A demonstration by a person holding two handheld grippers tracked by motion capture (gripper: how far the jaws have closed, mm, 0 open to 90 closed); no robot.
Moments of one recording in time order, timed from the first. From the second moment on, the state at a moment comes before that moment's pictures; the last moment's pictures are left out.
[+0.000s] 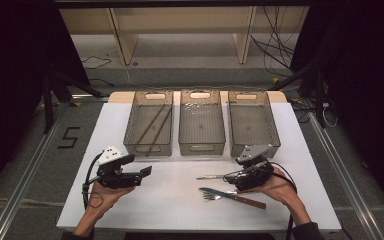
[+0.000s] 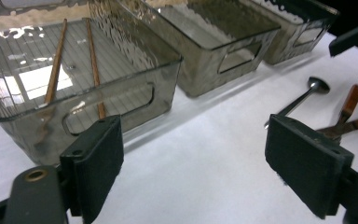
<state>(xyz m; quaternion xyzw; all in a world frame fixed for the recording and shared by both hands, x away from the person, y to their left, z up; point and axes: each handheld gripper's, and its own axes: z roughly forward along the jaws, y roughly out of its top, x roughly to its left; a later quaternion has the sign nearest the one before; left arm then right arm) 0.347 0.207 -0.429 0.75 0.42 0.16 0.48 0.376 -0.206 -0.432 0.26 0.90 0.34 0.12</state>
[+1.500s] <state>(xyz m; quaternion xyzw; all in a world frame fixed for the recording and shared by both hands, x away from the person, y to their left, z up) 0.330 0.206 -0.449 0.76 0.40 0.16 0.49 0.420 -0.170 -0.455 0.18 0.97 0.15 0.07</state>
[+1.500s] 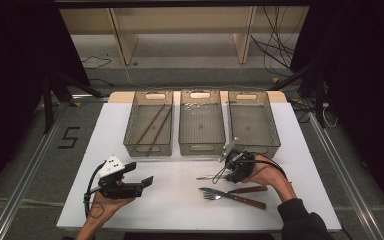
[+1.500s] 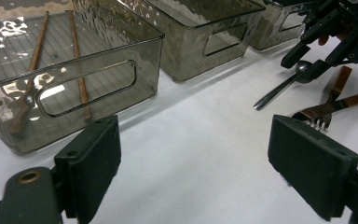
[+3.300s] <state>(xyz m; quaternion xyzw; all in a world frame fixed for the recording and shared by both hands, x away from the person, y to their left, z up) 0.330 0.206 -0.449 0.76 0.40 0.16 0.49 0.424 -0.161 -0.427 0.17 0.97 0.17 0.04</state>
